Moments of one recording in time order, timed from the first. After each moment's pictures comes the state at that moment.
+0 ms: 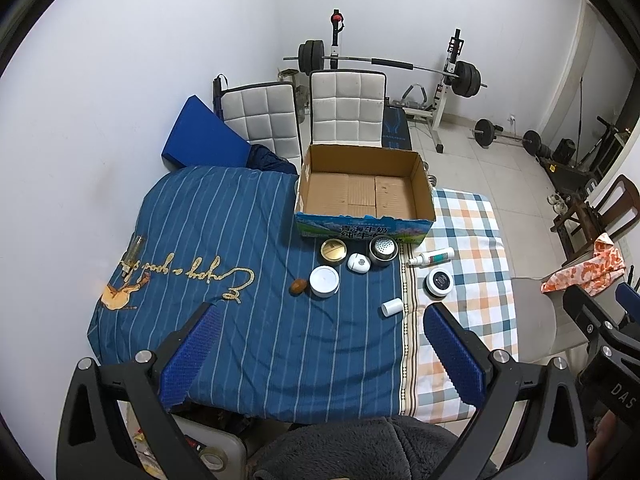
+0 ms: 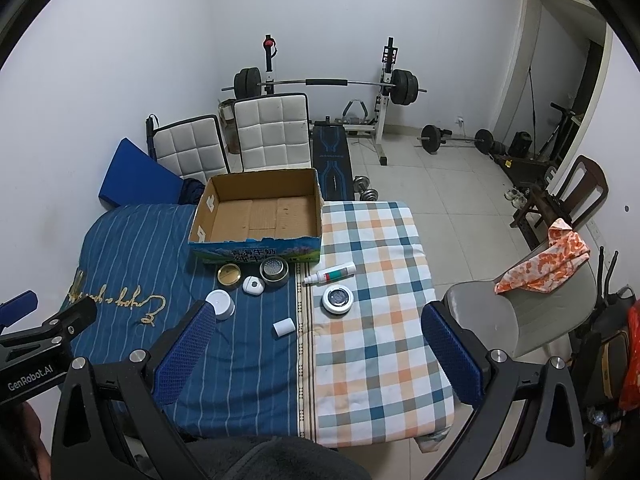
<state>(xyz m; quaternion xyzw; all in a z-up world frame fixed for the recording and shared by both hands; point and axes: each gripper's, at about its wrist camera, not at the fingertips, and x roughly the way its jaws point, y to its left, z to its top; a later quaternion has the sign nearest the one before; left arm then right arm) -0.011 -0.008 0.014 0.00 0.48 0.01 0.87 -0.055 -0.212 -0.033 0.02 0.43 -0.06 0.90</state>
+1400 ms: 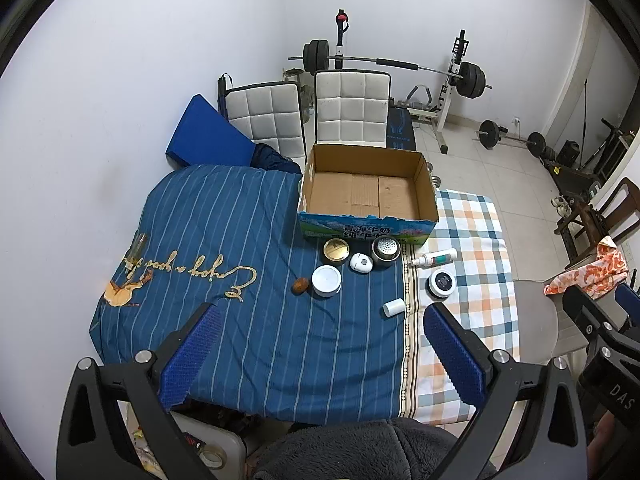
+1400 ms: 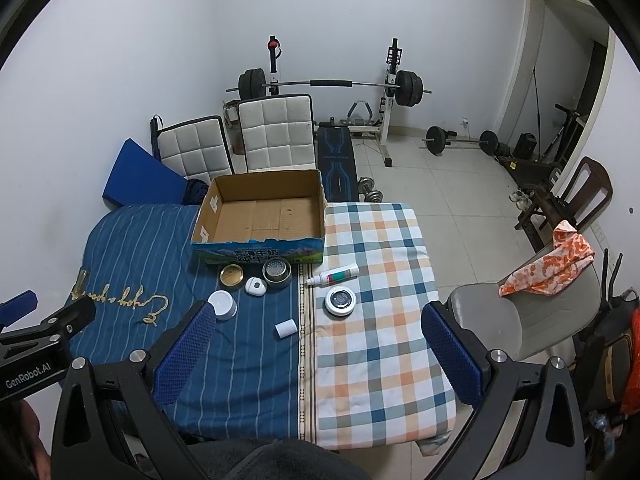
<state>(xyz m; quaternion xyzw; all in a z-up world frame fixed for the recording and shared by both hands) -0.012 -0.001 0.015 -0.01 0.49 0.02 0.87 -0.055 -0.210 -0.032 0.02 0.43 -0.05 0.90</state>
